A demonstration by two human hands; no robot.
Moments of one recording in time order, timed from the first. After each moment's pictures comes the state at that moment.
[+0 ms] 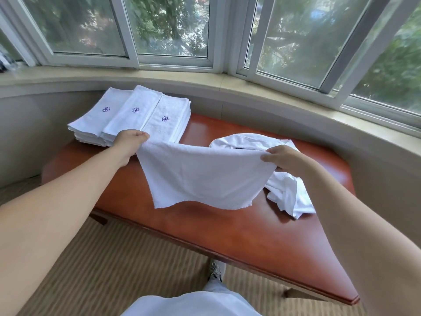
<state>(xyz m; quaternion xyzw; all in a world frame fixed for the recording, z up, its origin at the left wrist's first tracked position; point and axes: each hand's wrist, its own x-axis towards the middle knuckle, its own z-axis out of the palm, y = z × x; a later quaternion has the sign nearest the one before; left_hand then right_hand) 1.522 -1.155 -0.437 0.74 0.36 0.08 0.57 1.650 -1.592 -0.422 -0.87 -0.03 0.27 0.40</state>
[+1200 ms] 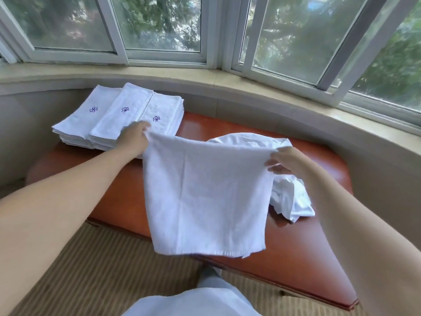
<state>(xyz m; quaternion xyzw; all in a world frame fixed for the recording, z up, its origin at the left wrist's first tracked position) 1.584 -1.163 -0.448 0.94 0.24 0.04 0.25 1.696 -1.605 -0.444 -0.86 0.10 0.27 0.42</state>
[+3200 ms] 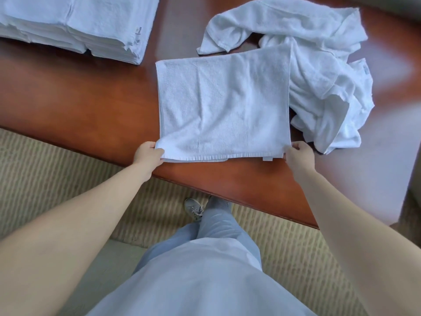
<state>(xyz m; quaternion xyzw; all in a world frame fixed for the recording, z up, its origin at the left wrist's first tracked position) 1.491 -1.253 -0.733 0.67 0.53 -0.15 0.50 1.621 -1.653 -0.717 -0.83 0.28 0.24 0.41</state>
